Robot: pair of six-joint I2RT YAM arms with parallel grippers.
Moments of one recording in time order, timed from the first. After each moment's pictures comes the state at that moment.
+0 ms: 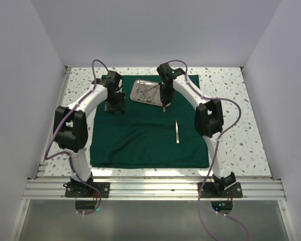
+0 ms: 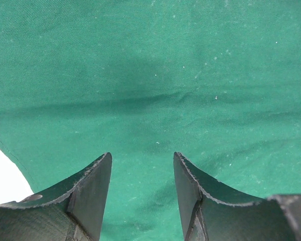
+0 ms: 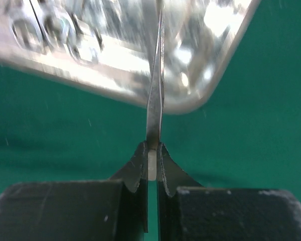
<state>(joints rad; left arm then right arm) -0.27 1.89 1.53 -0.88 0.00 -0.28 0.48 2.43 2.29 -1.09 0.06 0.44</state>
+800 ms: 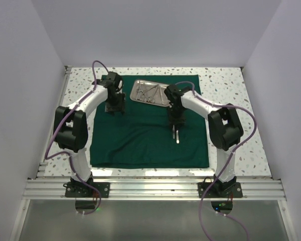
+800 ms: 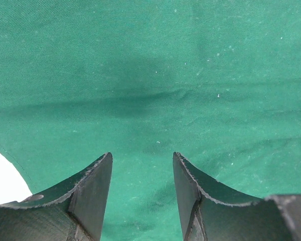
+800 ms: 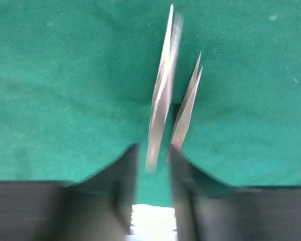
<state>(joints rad) -0.27 1.89 1.51 -0.88 0.01 -0.28 0.51 2.00 1.51 -0.97 -0.04 0.42</state>
